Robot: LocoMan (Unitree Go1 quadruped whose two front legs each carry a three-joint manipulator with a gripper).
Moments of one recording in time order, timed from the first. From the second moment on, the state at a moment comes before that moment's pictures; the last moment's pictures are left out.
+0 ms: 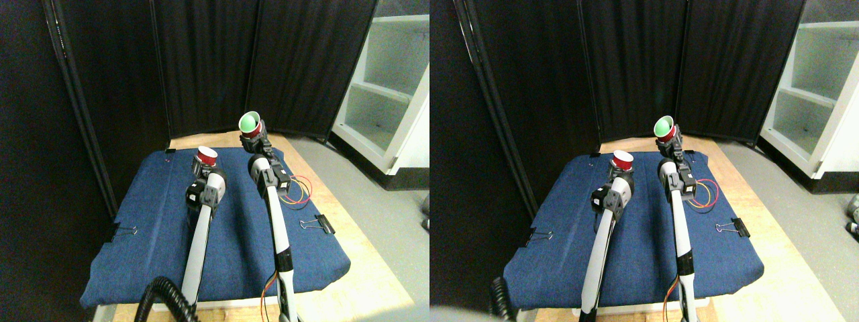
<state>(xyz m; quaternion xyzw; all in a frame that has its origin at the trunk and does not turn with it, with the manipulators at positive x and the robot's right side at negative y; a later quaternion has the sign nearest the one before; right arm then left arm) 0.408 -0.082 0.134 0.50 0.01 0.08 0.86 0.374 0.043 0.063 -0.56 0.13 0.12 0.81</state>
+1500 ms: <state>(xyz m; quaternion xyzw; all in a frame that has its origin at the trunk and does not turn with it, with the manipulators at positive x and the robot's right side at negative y) 0.415 -0.064 0.144 0.36 0.07 0.13 0.92 0.373 0.026 0.054 -0.58 0.16 0.11 0.79</state>
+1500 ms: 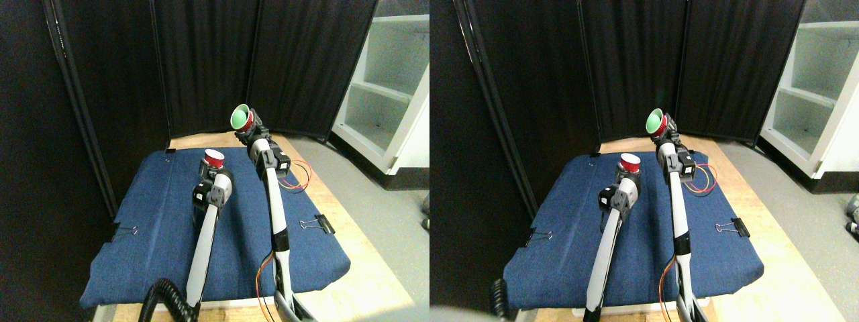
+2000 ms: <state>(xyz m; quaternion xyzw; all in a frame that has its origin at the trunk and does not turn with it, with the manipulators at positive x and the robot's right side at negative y) 0.415 -0.057 0.141 0.28 0.07 0.15 0.95 0.368 0.021 0.069 -0.60 0.16 0.09 0.78</state>
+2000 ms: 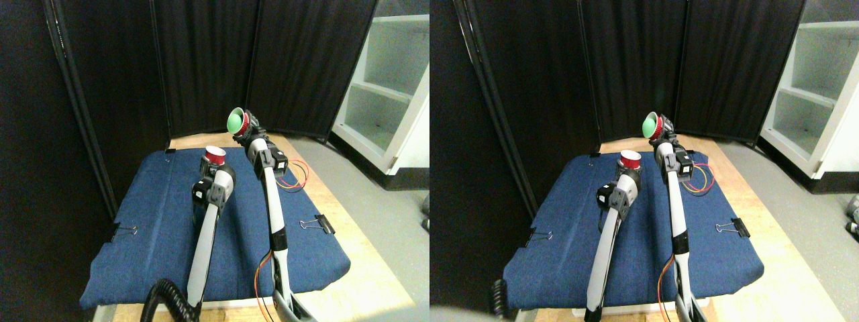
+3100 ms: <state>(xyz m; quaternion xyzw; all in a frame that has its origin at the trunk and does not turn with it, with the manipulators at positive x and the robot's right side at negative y) 0.417 -0.048 0.137 0.16 0.06 0.19 0.97 0.376 0.014 0.066 -0.59 0.17 0.10 0.78</state>
